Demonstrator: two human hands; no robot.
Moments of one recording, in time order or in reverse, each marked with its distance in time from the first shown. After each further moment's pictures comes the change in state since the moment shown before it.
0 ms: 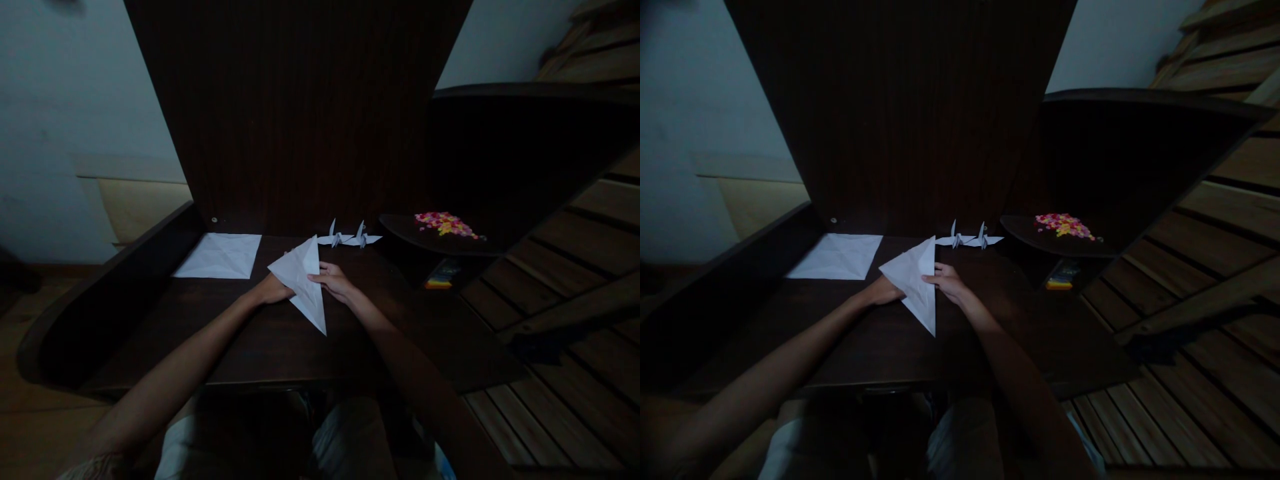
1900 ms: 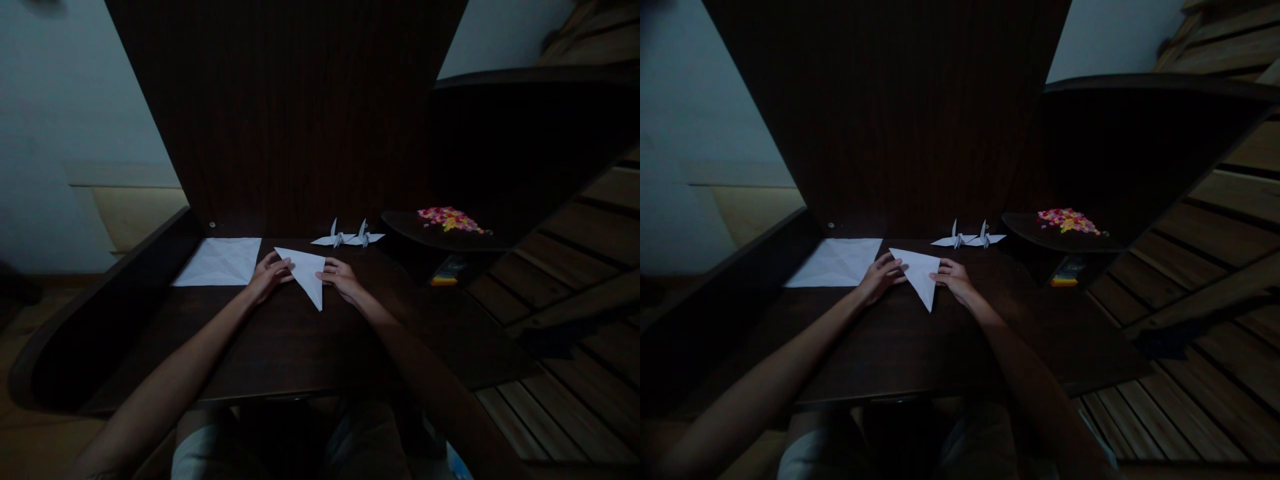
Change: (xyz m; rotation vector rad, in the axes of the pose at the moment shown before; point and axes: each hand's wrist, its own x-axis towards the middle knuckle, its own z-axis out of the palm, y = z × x) left_hand 0.006 0.007 -0.014 -1.146 0.479 -0.373; right_hand 0.001 0.000 -0.011 -0.049 0.116 -0.153
